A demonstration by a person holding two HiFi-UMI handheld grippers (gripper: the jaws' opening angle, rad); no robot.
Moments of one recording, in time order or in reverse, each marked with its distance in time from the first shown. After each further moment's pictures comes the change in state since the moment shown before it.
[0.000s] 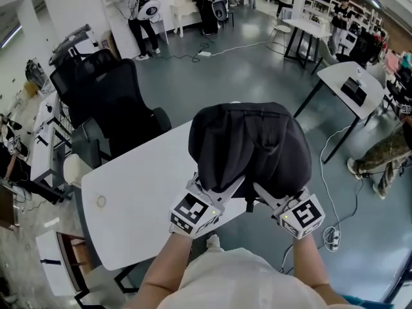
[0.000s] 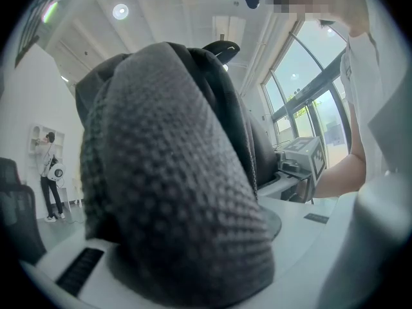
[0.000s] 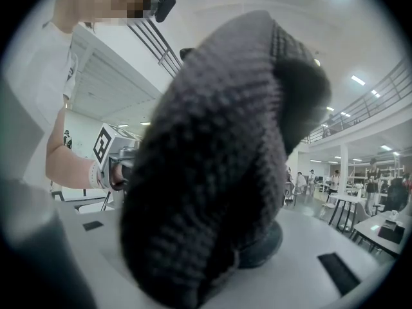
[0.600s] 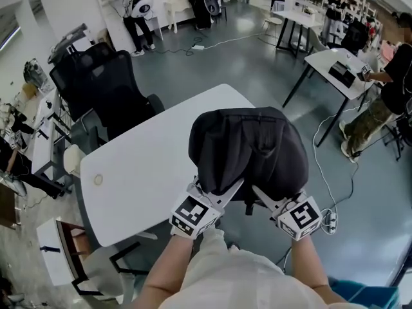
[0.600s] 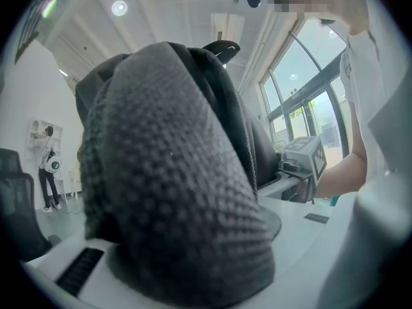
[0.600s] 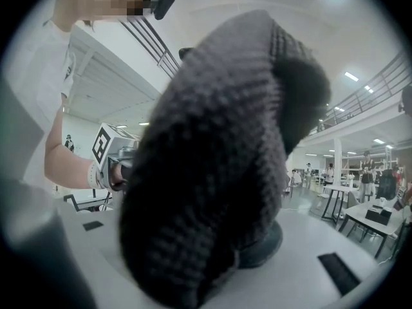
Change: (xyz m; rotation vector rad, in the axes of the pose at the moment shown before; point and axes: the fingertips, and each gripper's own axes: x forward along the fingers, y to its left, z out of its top) left arm -0.028 -0.145 -0.017 -0.029 0.026 -0.017; right arm -0.131 0.068 -0.034 0.042 0.024 -0.018
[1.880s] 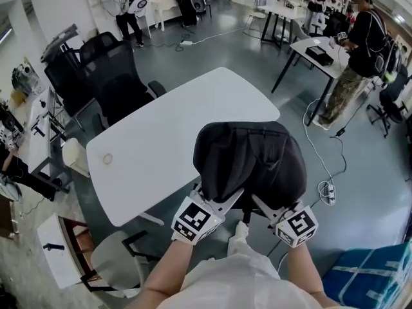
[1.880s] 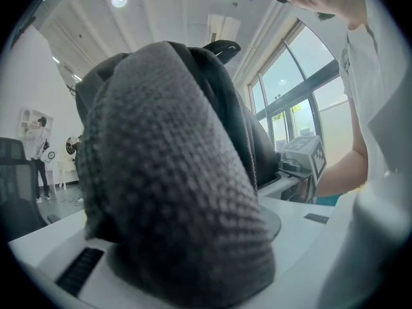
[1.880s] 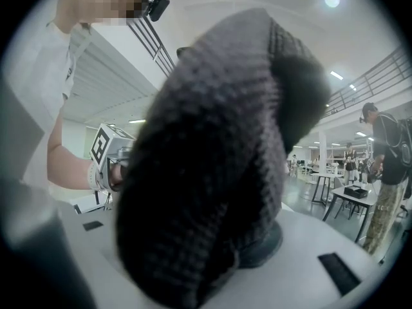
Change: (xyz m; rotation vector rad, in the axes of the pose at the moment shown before) left arm -0.183 -0.119 -0.056 -0.021 0.045 -0.133; right arm -0.074 0.218 -0.021 0.084 0.052 -0.114
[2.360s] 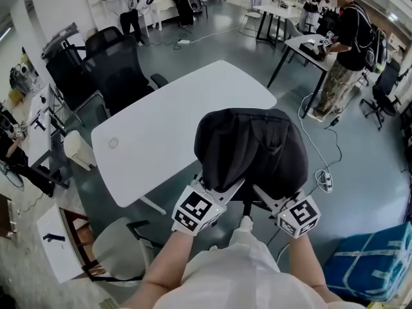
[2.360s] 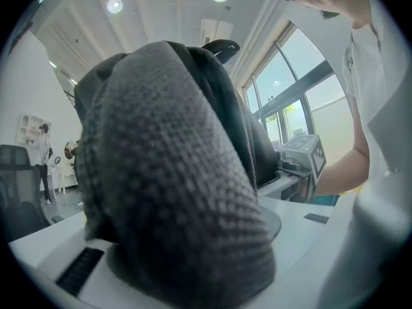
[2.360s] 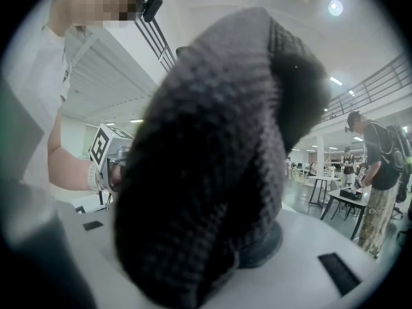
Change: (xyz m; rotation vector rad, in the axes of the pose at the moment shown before) left arm -0.072 -0.060 0.003 0.037 -0.026 -0.017; right arm -0.047 0.081 0.011 -0.021 -0.009 -0.027
